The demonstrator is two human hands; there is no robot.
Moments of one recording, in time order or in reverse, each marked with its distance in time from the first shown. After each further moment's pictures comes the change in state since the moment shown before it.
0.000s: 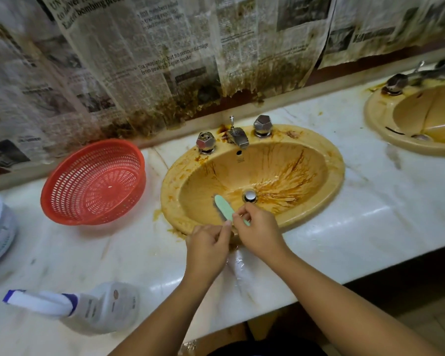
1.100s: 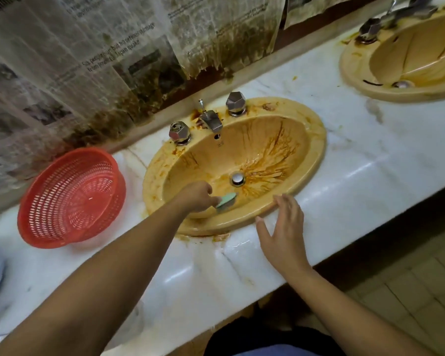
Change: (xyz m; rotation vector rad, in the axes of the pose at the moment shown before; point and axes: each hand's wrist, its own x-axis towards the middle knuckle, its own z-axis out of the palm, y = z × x) left_hand 0.137 0.026 0.001 0.661 -0.666 0.026; right_hand -0.059 0.070 -0.009 -0.145 0.330 0.098
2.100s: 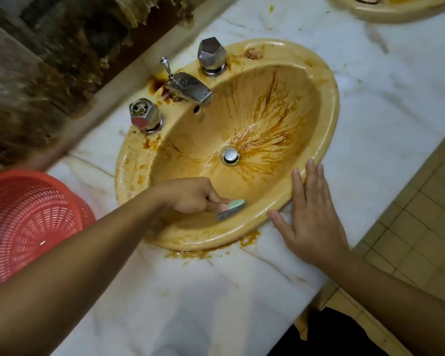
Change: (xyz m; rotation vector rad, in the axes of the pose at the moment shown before) left_hand 0.089 -0.061 -0.005 0.024 -0.677 0.600; right_hand 0.005 -0.008 0.043 -0.552 0.026 -0.007
